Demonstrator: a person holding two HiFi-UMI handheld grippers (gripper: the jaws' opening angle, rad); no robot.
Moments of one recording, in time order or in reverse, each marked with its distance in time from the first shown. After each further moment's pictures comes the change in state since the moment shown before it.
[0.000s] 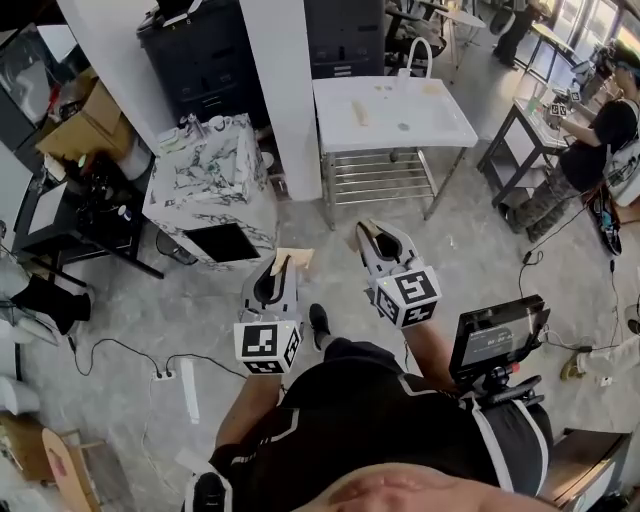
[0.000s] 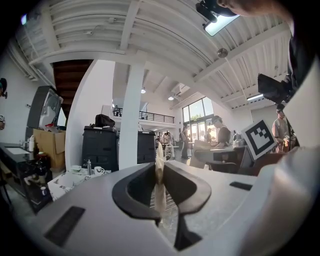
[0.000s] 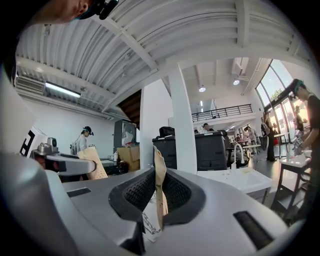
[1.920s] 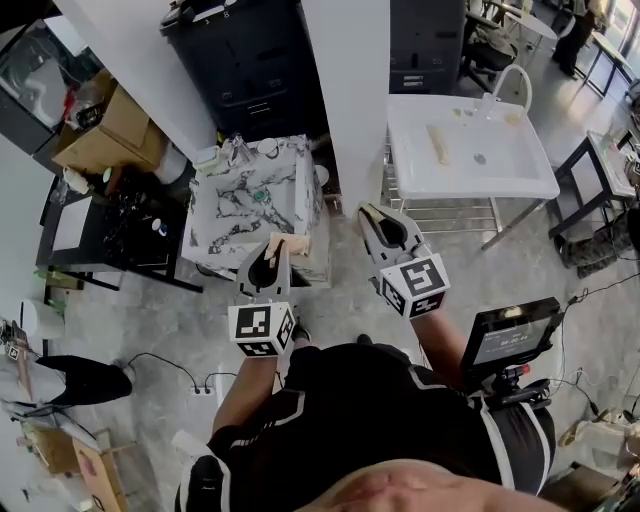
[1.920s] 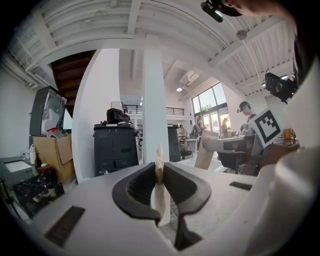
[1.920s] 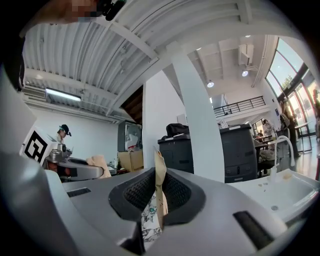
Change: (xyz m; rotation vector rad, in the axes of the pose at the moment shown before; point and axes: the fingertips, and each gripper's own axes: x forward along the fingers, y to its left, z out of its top) left arm 0.195 0.270 0.019 0.051 0.073 0.123; right arm 0.326 -0.009 0.031 0.025 -0.039 0.144
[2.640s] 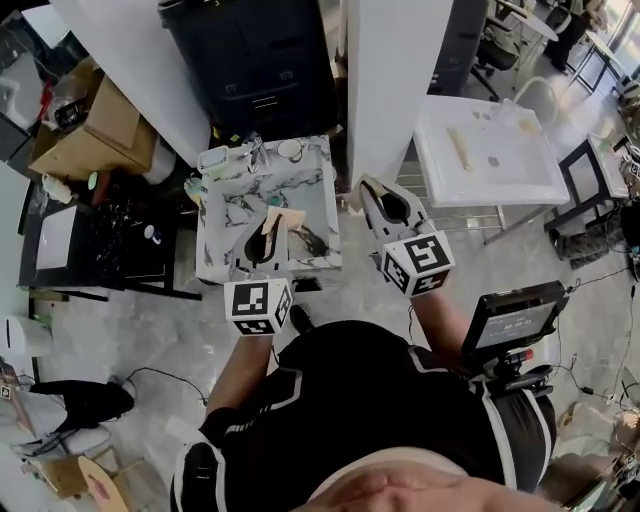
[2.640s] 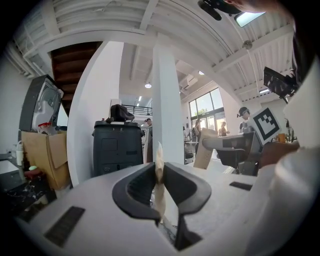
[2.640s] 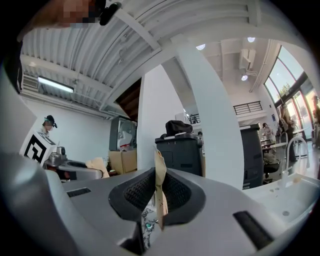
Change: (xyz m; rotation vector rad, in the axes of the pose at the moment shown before) left arm 0.078 0.161 -0.004 -0.012 -0.040 -0.074; right arm 0.166 0.030 0.005 -0.038 -0.006 -0.074
